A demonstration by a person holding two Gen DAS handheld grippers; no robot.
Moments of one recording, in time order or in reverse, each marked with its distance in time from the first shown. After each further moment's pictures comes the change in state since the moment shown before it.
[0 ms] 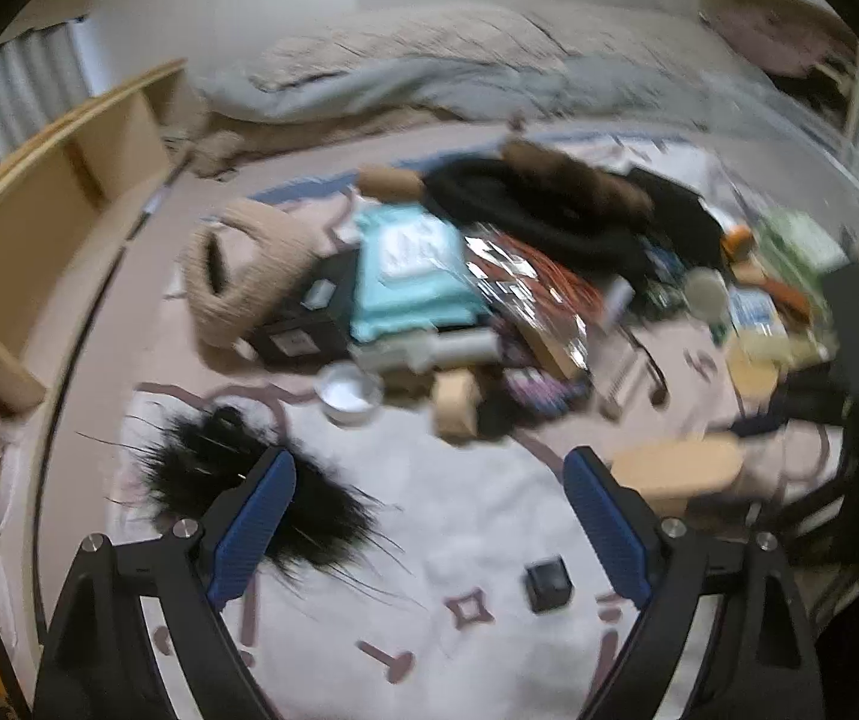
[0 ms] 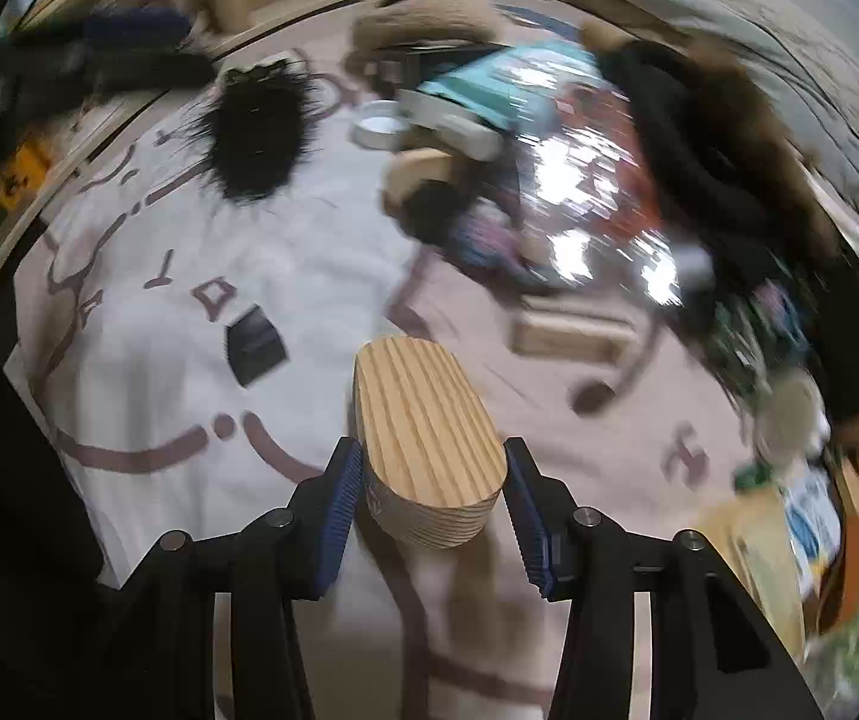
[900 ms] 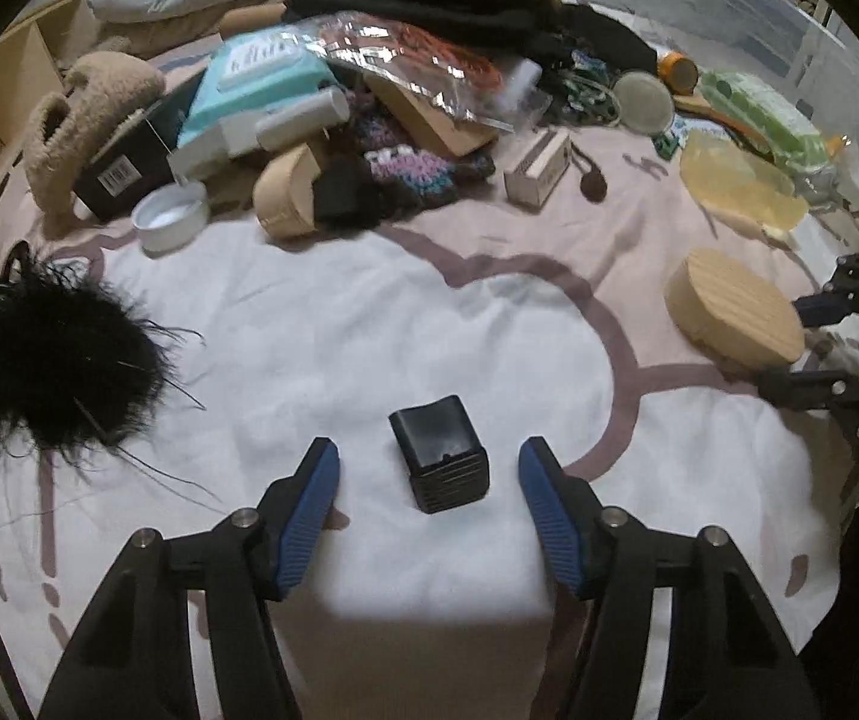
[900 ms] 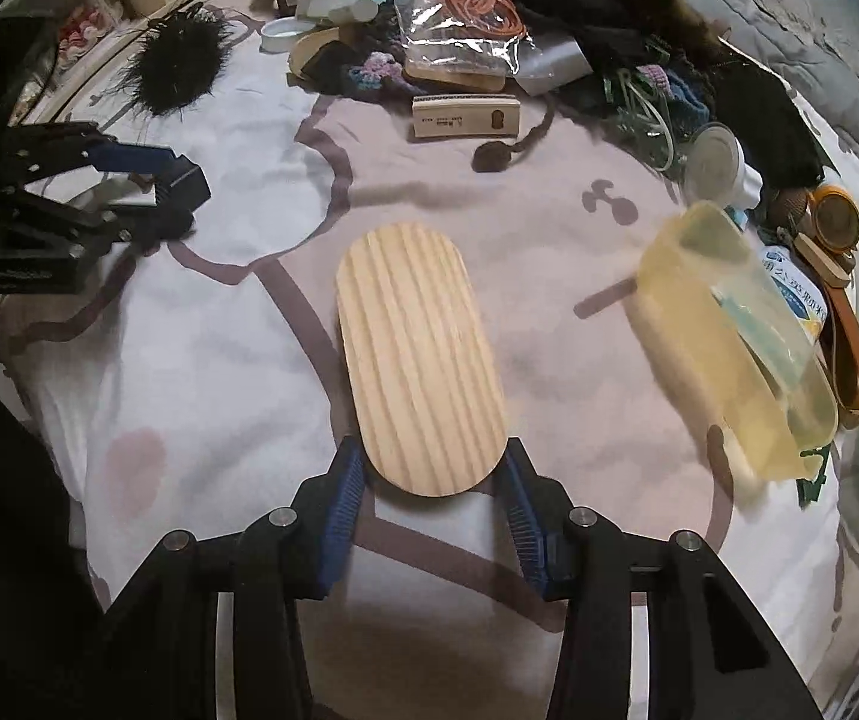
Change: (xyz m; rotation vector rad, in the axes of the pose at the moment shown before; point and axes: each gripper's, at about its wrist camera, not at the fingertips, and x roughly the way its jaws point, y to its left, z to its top) left arm 0.075 -0.047 -0.076 0.066 0.216 -0.171; right arm 0.012 -0.018 -0.075 0.146 0.096 -0.070
